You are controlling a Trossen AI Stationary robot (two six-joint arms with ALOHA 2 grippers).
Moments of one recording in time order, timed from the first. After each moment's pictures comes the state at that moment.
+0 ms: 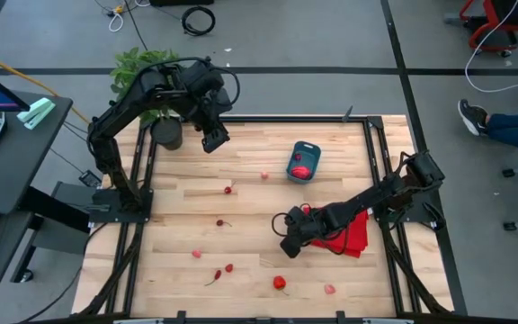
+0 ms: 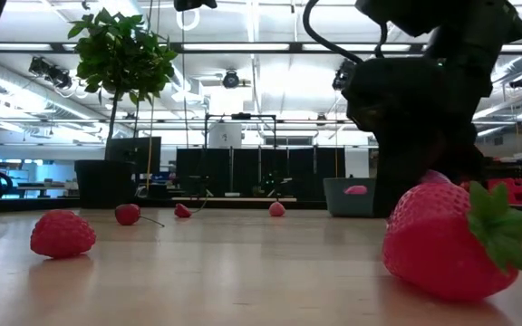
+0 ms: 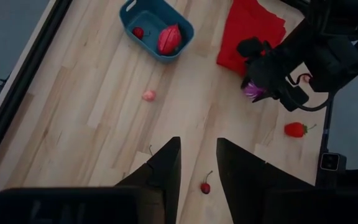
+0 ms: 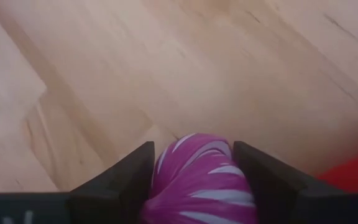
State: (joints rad) left arm 0.38 1.75 2.32 -1.57 0.23 -0.06; right arm 0.36 1.76 0.93 -0.30 0.16 1.16
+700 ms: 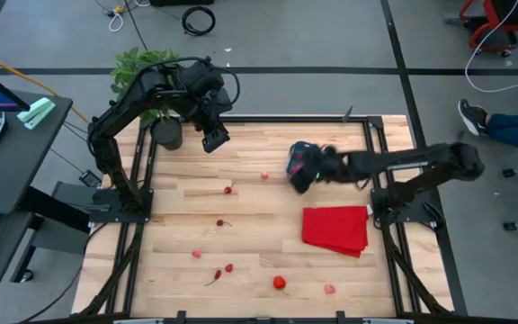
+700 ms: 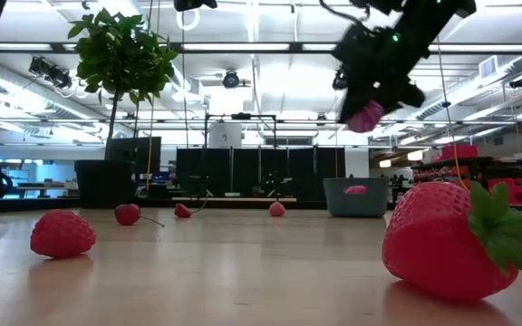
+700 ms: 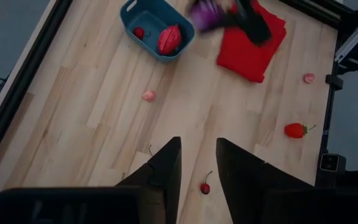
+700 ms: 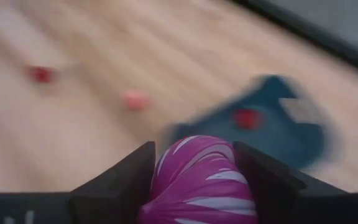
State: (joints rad) left arm 0.38 1.75 2.32 -1.57 0.23 -0.06; right arm -0.08 1.33 0.93 -0.57 0.44 0.68
